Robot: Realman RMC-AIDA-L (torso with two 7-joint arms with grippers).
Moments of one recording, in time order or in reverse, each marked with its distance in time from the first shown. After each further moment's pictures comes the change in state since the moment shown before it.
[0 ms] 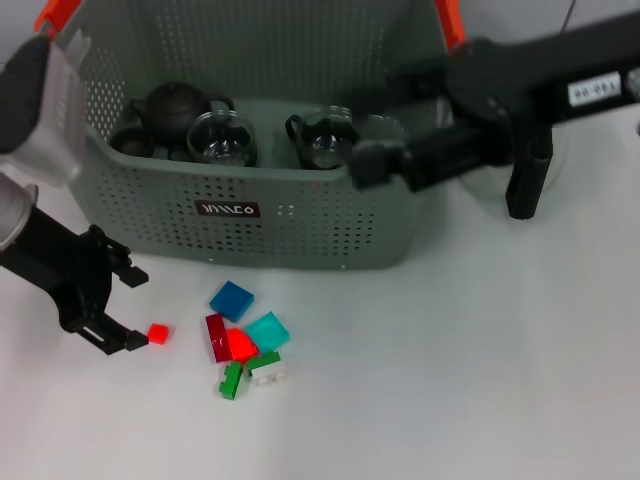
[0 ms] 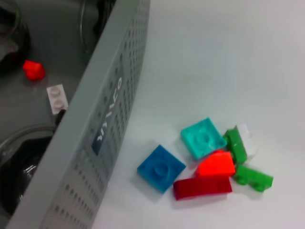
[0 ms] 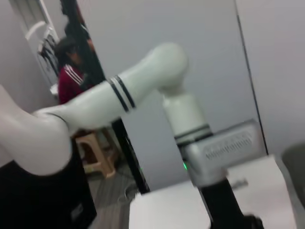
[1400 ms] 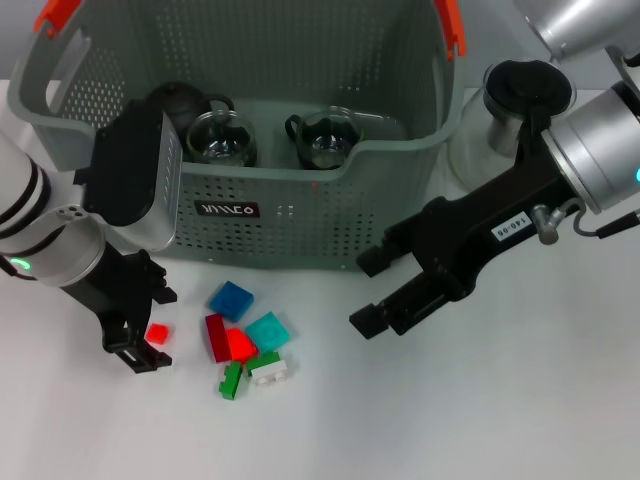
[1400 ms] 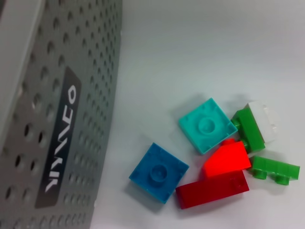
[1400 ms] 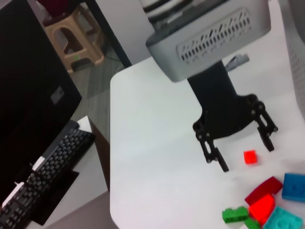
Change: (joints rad) left arm 0.002 -0.152 0.122 -0.049 0.217 -0.138 0.018; right arm 0.129 0.037 -0.077 0.259 -0.407 0.036 -0.082
